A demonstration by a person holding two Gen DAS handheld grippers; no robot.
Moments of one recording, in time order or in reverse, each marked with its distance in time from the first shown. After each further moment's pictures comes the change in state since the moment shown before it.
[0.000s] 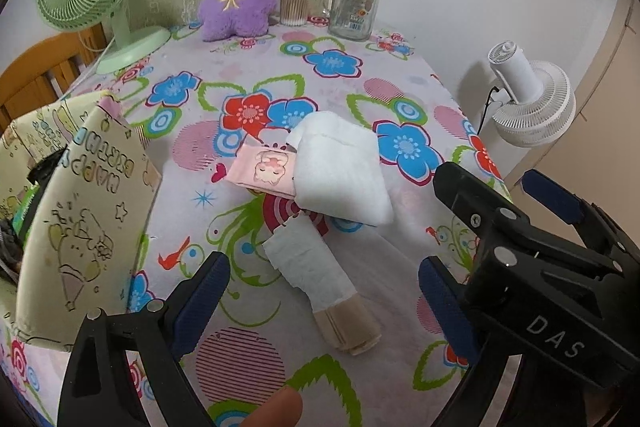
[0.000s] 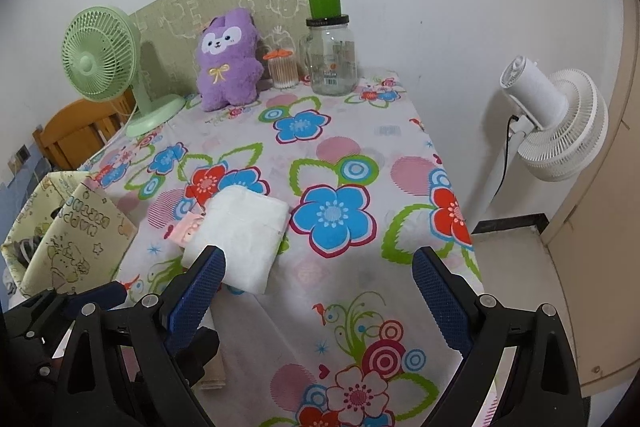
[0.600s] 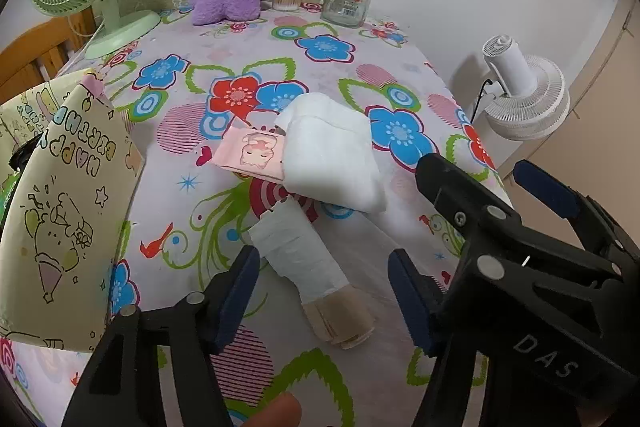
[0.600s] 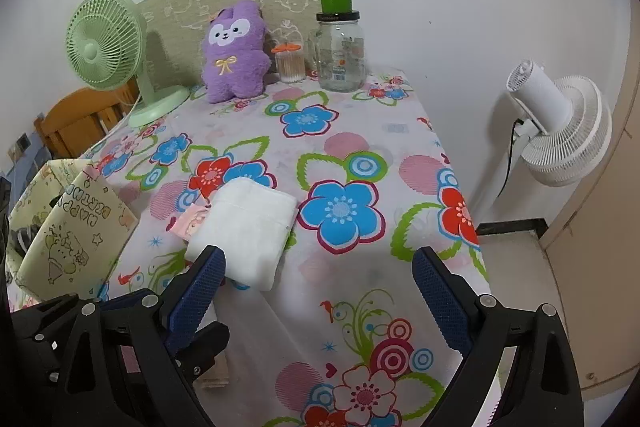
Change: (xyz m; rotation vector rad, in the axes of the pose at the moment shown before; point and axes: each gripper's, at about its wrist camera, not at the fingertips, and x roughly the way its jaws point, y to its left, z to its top) left arm 0.008 0.000 -0.003 -0.011 0.042 -0.049; right arm 0.002 0.010 -0.003 -0.038 0.009 -0.005
